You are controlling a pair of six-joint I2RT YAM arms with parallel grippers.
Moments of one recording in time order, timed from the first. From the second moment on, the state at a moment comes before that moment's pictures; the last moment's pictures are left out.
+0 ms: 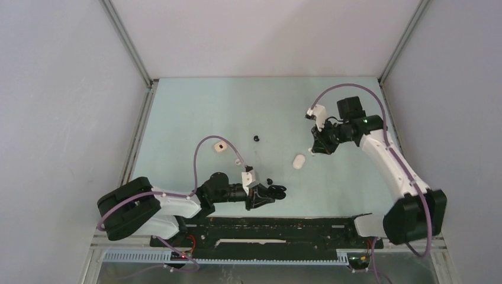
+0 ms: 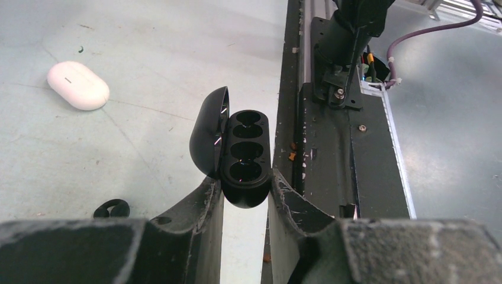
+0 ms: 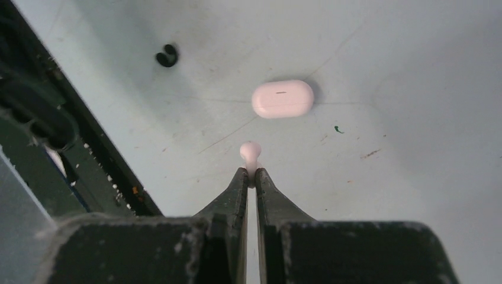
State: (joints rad) left arm -1.00 1.33 0.23 0.98 0.46 -0.15; right arm 0.20 1.39 1.17 -0.89 -0.56 -0.53
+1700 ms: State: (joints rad) left arm -1.04 1.19 0.08 1.28 0.34 -0.09; right arm 1.11 1.50 1.59 -1.24 -0.34 -0.78
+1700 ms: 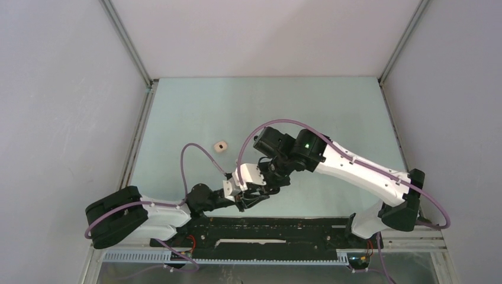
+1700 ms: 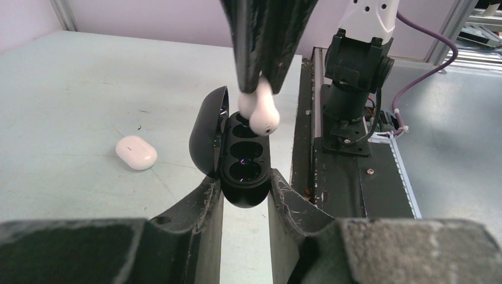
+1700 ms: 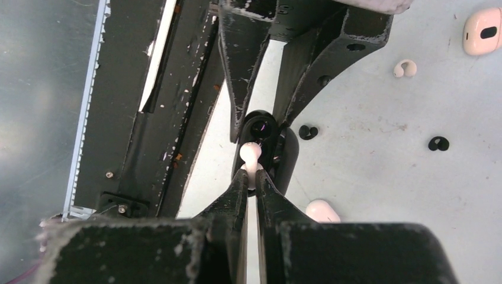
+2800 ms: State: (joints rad) left arm -1.05 1.19 0.08 1.29 0.31 -0.08; right arm 1.18 1.56 1.59 -1.19 -0.17 -0.70
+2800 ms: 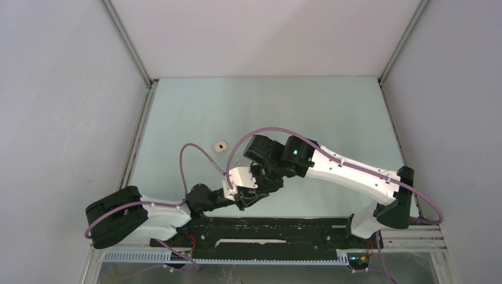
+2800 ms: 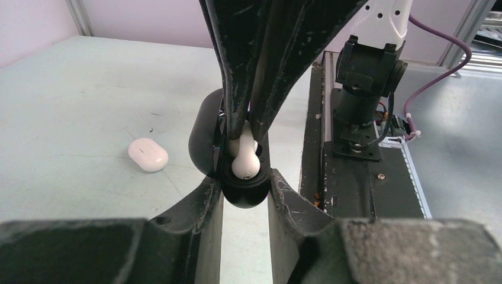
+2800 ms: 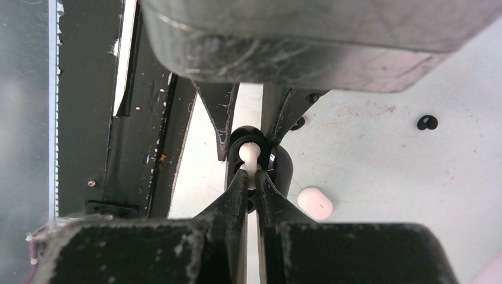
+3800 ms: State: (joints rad) left arm -1.05 1.19 0.05 1.30 0.31 -0.07; right arm 1.16 1.57 1.57 -1.16 -0.20 -0.64
